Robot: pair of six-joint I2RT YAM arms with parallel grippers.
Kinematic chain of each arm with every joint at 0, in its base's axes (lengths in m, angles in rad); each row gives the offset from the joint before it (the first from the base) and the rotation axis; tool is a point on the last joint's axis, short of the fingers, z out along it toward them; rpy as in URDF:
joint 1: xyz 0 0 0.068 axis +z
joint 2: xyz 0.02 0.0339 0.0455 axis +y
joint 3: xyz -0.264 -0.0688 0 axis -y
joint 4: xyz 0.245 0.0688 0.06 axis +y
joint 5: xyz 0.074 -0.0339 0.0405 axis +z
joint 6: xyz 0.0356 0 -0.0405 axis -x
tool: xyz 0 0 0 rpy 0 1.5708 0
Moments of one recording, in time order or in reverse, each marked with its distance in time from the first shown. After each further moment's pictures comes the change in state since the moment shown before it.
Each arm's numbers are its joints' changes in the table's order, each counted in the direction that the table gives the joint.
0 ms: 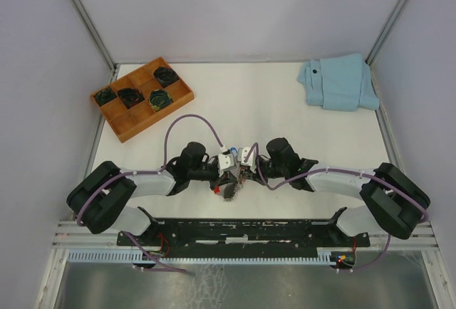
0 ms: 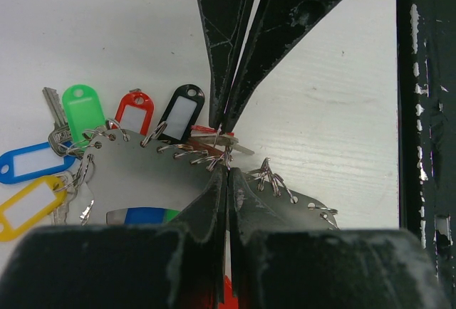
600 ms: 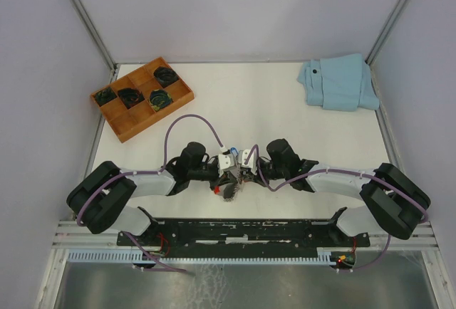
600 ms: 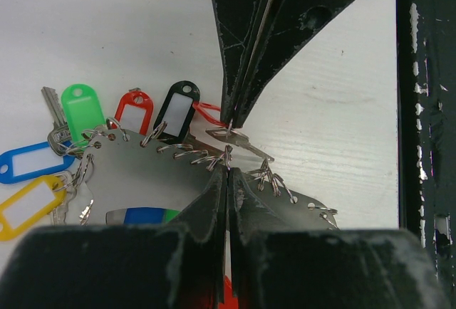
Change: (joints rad) left arm 0.000 0.000 0.000 0.003 -0.001 -0.002; right arm 0.000 -0.003 -0.011 0.027 0.005 0.021
